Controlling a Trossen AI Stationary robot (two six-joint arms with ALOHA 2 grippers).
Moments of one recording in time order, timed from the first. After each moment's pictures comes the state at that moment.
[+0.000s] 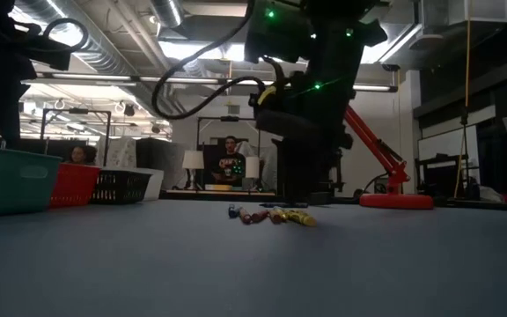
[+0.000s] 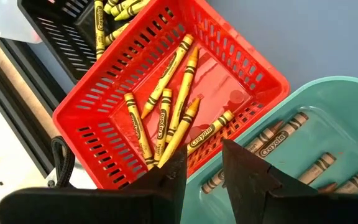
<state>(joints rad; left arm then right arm) -0.53 1.16 0.74 -1.30 -0.41 -1.36 0.14 2.01 1.40 -0.70 0.23 0.63</state>
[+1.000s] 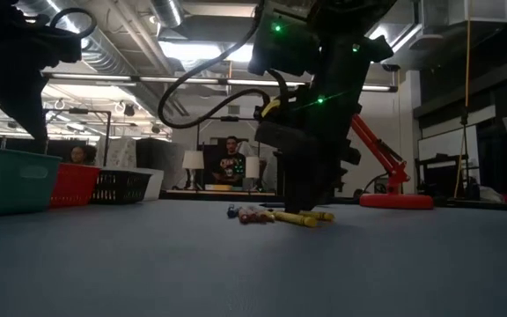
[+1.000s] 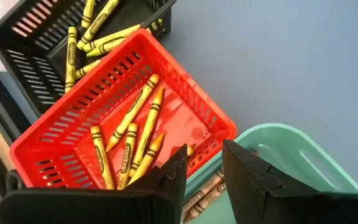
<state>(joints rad) -0.53 1.16 0.74 -1.16 -0.51 -1.36 0.14 2.02 1.32 -0.61 0.21 0.71</state>
